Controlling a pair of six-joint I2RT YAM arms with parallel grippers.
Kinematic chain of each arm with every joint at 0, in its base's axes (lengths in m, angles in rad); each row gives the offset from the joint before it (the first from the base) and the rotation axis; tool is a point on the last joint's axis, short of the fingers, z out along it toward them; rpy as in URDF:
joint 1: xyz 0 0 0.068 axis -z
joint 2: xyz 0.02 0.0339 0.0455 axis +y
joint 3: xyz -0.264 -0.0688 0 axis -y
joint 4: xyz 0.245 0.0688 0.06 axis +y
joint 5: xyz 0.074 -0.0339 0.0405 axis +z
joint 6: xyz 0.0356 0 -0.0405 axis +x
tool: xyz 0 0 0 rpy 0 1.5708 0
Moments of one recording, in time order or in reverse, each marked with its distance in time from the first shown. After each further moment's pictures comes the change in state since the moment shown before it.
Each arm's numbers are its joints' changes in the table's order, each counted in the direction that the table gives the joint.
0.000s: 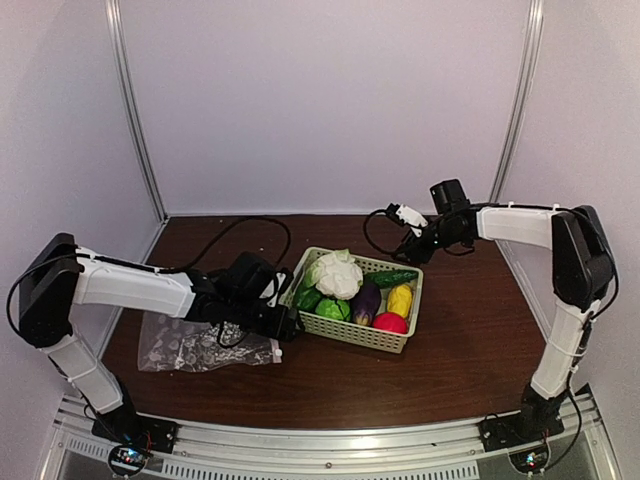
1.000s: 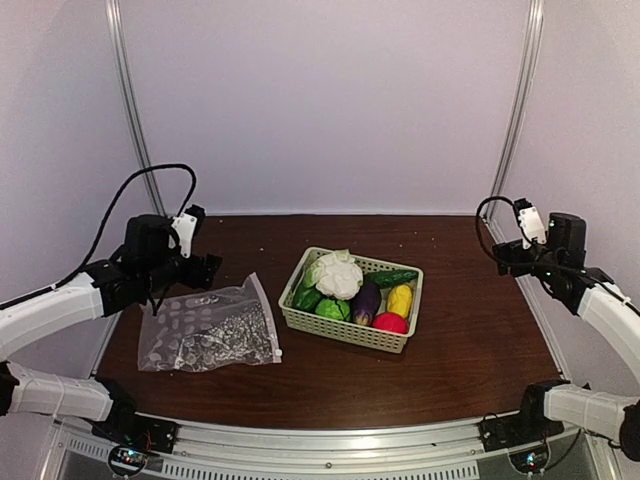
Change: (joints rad) left arm -0.360 -0.544 -0.154 -0.008 0.324 0.528; right arm 0.313 -0.941 -0.653 -0.156 -0.399 0.321
